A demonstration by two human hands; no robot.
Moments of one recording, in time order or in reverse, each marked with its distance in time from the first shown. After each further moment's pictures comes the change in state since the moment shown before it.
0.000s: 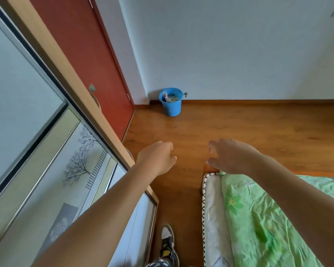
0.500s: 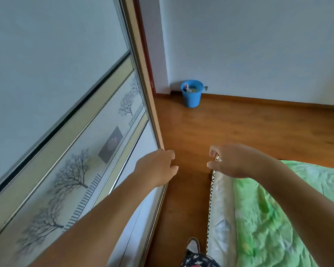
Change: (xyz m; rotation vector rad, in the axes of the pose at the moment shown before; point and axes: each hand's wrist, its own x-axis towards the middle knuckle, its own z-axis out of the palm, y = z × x) left_hand -0.238 -0.028 0.061 -0.050 -0.047 -0.117; right_hand -0.158 -0.088 0.087 0.015 -0.047 -0.132
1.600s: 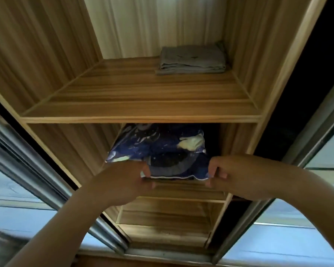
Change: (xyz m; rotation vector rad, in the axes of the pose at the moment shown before) left_hand -0.654 -0.169 0.082 -0.521 0.358 -1.205; right_hand -0.251 -0.505 0.122 -0.552 -0.328 -1.382
